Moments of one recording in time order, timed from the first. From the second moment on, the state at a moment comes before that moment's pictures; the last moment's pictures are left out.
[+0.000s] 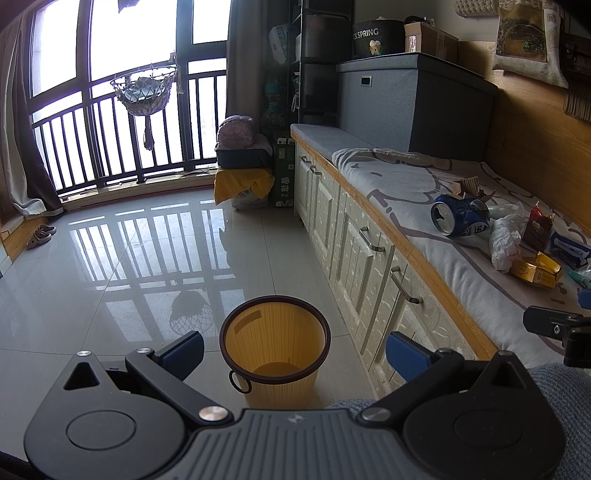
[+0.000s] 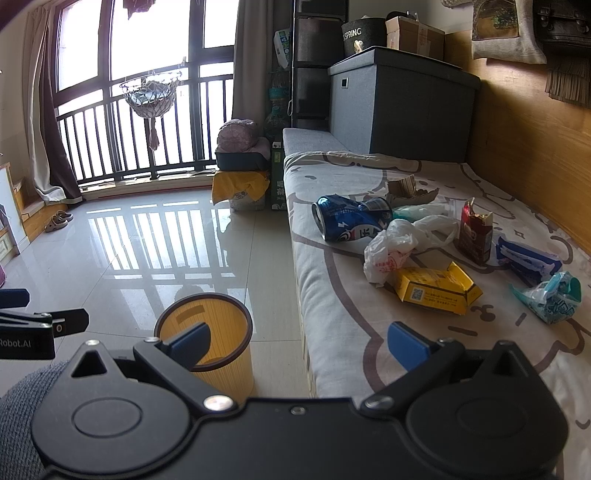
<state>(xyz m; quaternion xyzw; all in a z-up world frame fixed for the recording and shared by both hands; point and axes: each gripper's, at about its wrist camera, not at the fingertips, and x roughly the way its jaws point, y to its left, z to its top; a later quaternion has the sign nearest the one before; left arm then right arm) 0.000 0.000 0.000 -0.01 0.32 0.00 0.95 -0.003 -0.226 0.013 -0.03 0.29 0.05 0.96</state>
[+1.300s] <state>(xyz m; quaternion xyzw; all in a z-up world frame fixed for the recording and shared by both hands) 0.094 -0.091 0.071 0.01 0.22 -0.14 0.96 0.050 -0.370 0.031 0.05 0.25 -0.01 0.97</state>
